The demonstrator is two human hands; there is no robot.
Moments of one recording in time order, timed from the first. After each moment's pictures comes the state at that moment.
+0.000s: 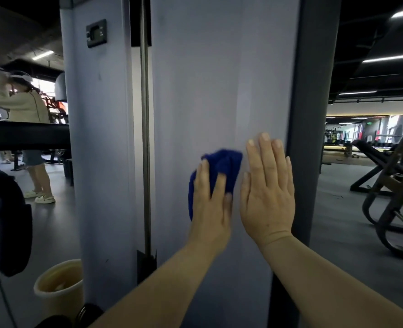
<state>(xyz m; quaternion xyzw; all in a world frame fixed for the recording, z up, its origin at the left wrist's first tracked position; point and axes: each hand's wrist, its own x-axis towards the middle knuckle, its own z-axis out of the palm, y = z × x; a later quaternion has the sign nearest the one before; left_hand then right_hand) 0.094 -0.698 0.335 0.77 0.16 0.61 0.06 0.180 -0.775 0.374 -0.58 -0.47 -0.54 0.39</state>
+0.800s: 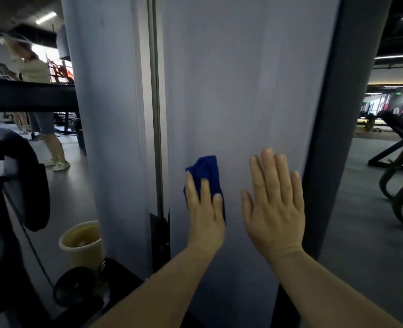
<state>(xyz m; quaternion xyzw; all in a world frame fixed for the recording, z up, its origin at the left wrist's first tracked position) 0.069 -0.705 0.250 0.70 0.25 0.61 0.27 0.172 -0.780 0.278 -0.63 -0.48 -0.54 0.29</state>
